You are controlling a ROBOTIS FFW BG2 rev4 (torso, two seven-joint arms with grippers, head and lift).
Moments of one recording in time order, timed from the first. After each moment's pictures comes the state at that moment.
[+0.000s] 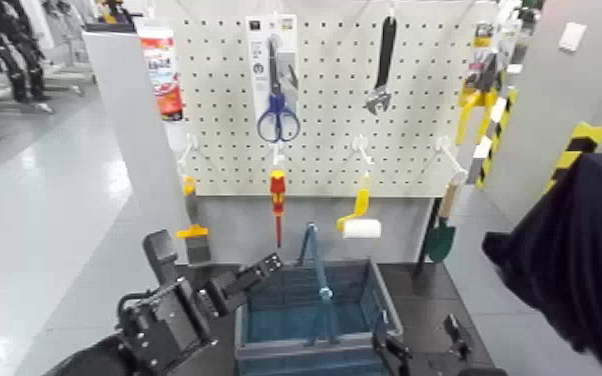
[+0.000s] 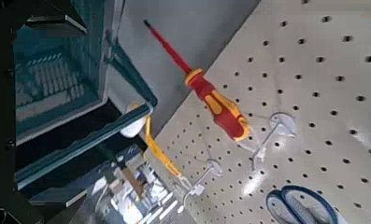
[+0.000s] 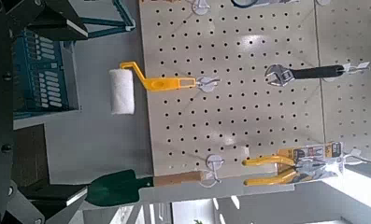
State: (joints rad) left arm -0.15 0.25 -0.17 -1.59 1.09 0.57 -0.26; right arm 0.28 -0.06 0.23 -1.63 -0.05 -0.39 -0.23
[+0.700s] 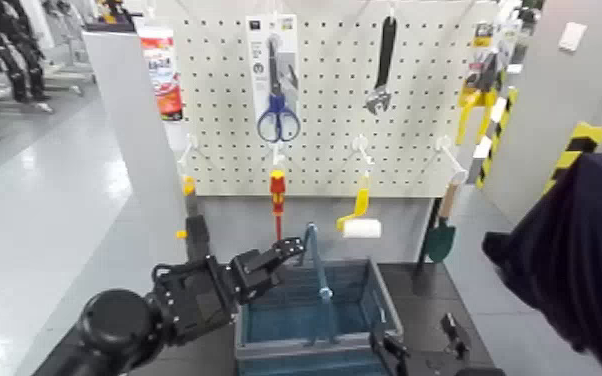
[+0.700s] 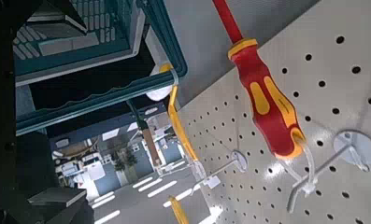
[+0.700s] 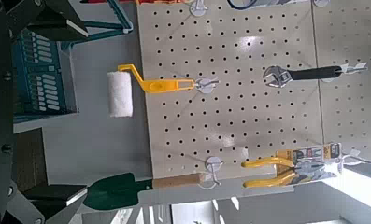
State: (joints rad) left arm -0.42 0.26 -0.31 -1.26 1.37 0.74 -0.35; right arm 0.27 -0.06 0.24 -1.62 -0.06 -0.40 -0.24
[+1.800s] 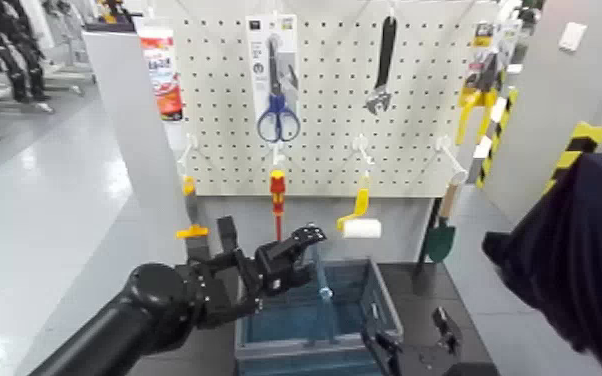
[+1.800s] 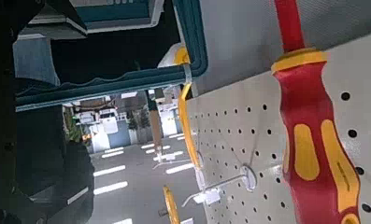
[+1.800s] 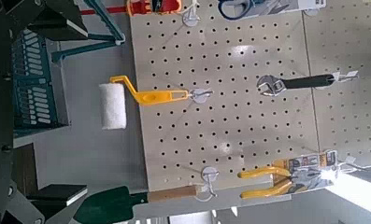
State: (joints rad) left arm -0.67 0.20 -0.54 -0.84 1.57 0.77 -0.51; right arm 0.25 -0.07 0.27 -1.60 -0.07 -0.42 -0.24
